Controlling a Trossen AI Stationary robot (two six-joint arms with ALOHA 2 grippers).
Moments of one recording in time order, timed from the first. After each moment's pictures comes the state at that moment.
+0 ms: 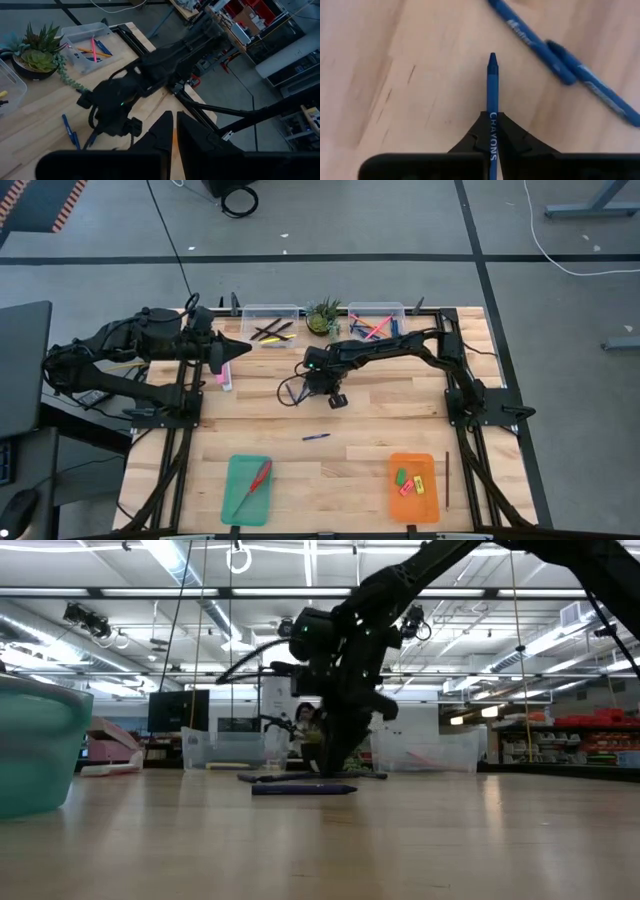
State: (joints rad) left arm 0.03 0.90 1.31 -0.74 -0.18 -0.80; right arm -0.19 2.11 1.52 -0.64 -0.18 -0.47
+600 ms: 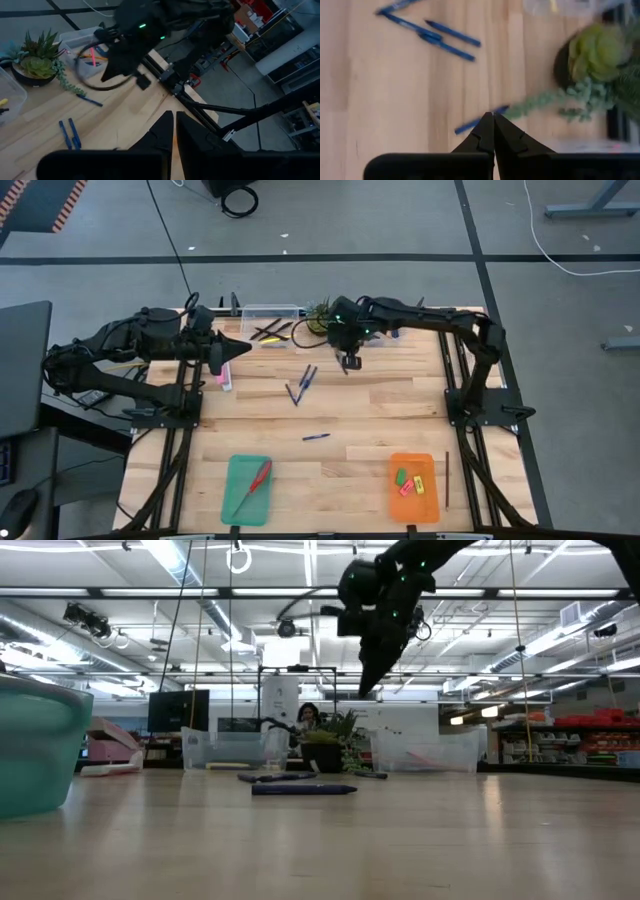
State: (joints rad) left arm 0.03 0.90 1.31 -0.73 -0.18 -0.76; right arm -0.39 1.81 1.53 -0.86 -0.08 -0.34
